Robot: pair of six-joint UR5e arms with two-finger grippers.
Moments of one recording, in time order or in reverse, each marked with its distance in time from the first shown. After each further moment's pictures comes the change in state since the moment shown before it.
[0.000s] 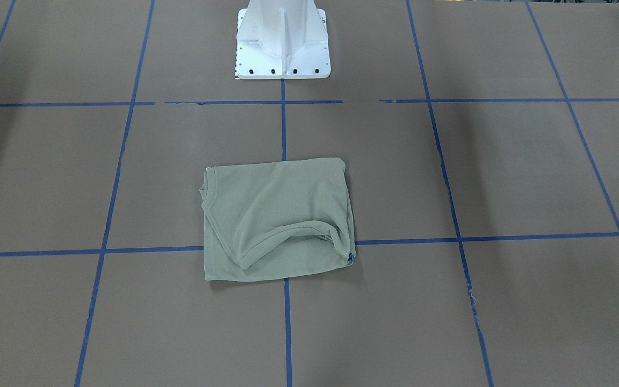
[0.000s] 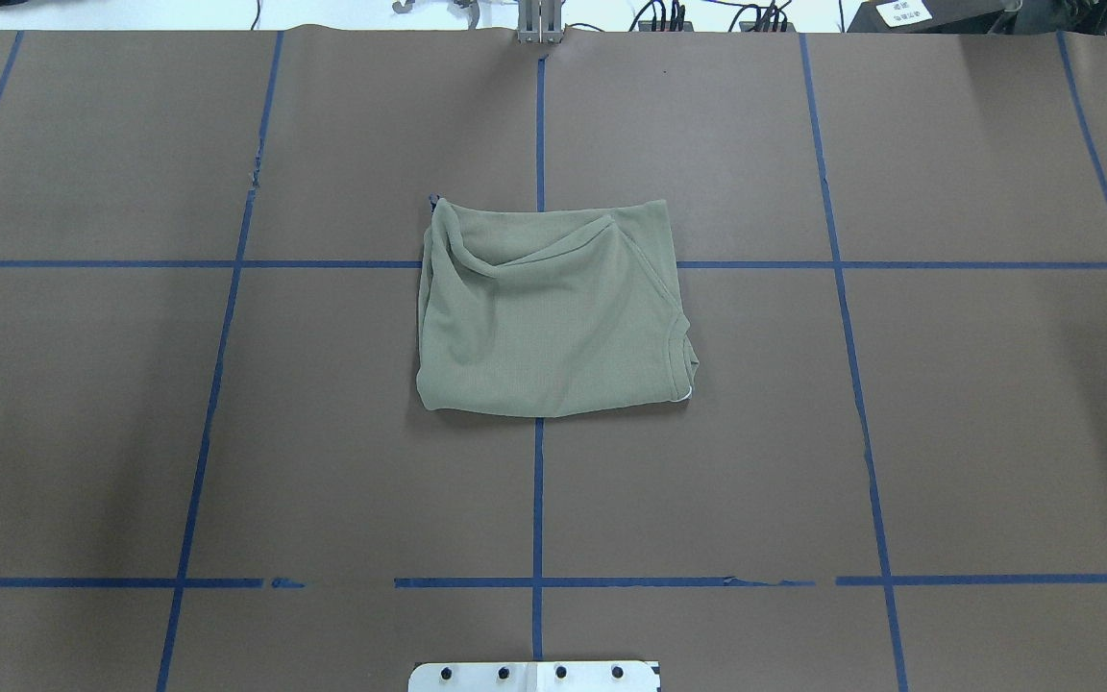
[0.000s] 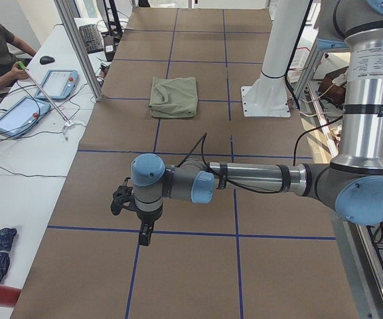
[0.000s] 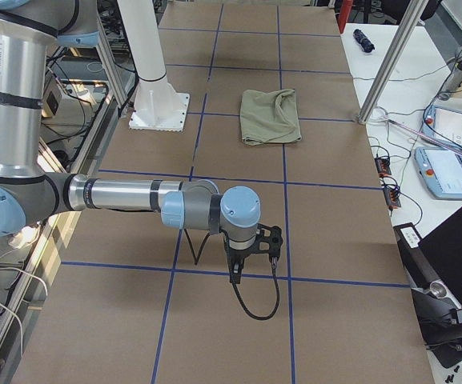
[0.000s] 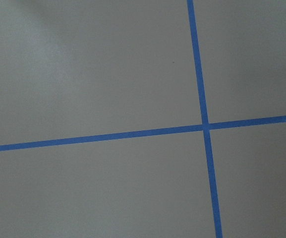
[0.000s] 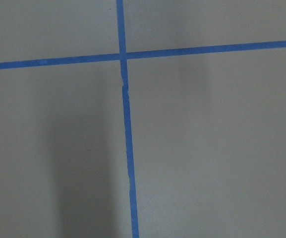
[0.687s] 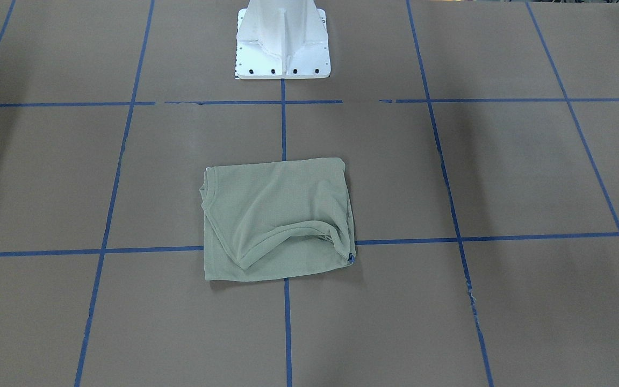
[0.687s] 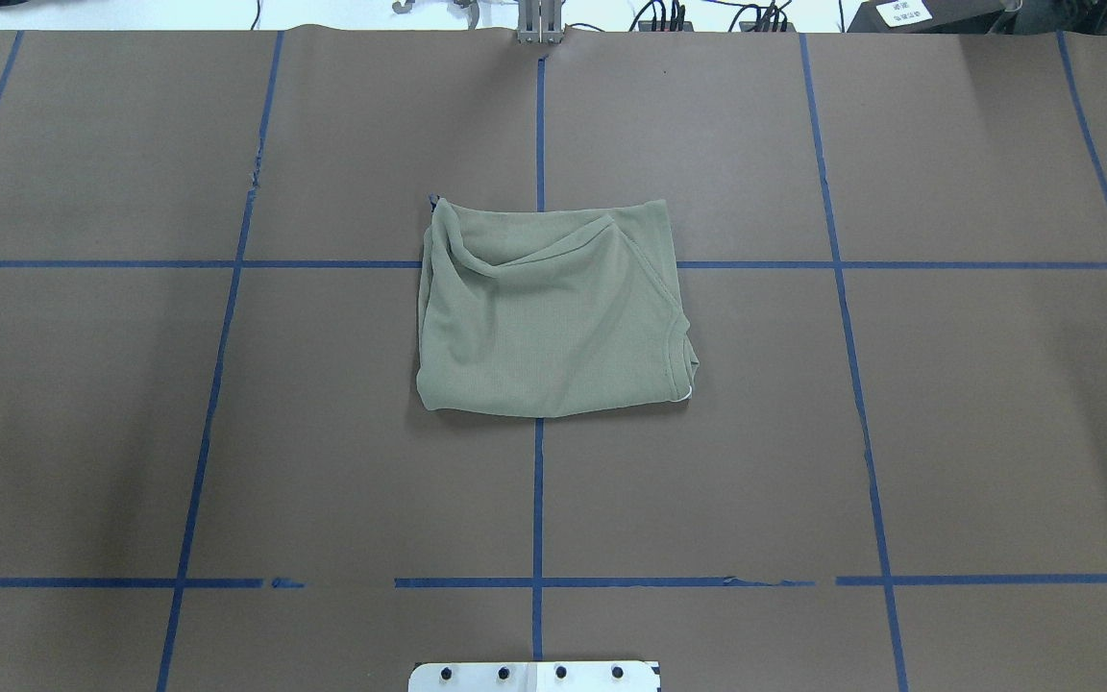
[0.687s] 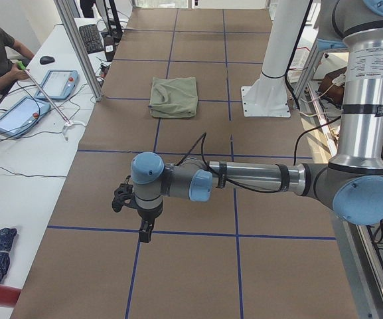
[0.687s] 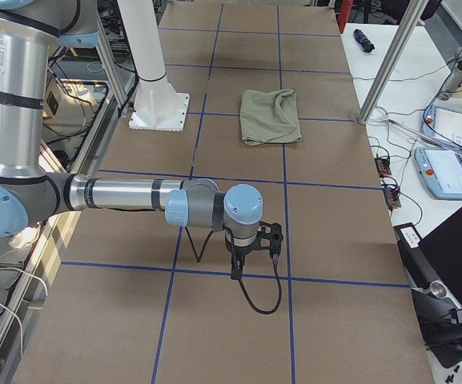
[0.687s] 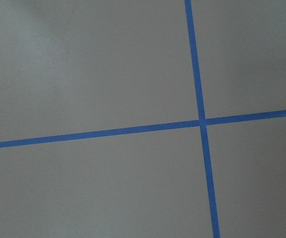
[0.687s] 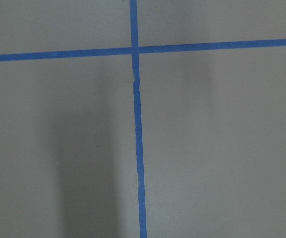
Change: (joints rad) left arm 0.024 -0.001 -0.009 0.001 -0.002 0.005; right arm -0.031 0.000 0.001 0.000 0.001 -0.001
